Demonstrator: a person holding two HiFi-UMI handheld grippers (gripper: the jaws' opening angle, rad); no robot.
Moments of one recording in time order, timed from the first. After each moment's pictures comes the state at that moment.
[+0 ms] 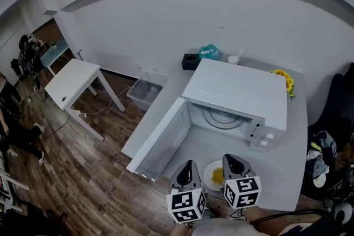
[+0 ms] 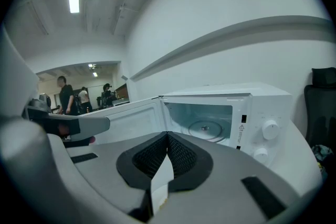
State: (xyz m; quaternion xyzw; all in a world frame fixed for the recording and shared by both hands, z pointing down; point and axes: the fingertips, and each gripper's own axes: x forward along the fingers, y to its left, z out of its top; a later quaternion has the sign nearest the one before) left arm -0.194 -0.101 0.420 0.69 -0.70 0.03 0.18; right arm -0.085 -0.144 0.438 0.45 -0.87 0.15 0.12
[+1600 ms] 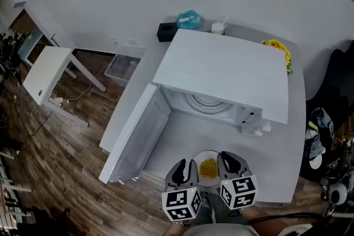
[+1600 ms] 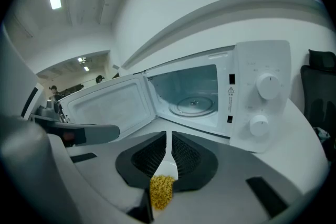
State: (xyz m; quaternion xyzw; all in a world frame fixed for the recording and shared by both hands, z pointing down) left arm -0.155 -0.136 0.520 0.70 -0.65 0.09 0.29; right arm -0.053 -0.168 0.522 0.45 -0.84 0.22 0.18
